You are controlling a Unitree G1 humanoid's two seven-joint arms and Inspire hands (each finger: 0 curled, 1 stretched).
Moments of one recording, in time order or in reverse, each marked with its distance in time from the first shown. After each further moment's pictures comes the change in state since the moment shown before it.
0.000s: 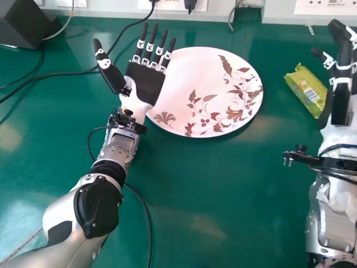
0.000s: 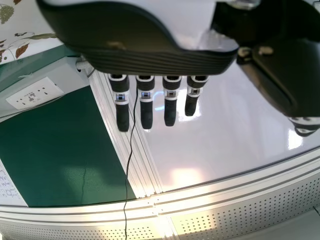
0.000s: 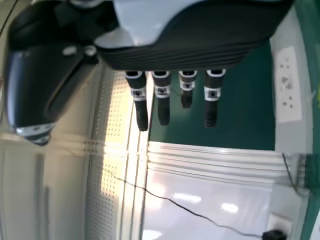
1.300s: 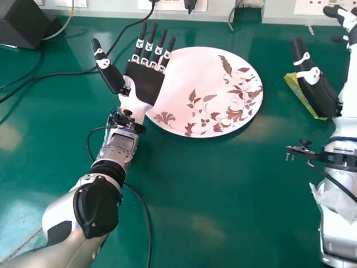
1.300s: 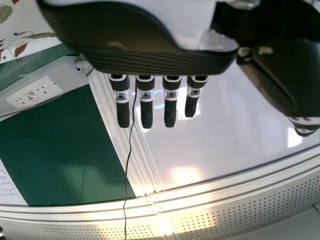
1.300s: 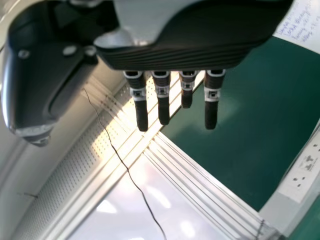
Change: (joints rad) left arm 0.000 0.001 -0.001 0.000 0.001 -0.017 -0.007; right arm 0.048 -0.089 0.075 -0.237 -0.509 0.266 -0.162
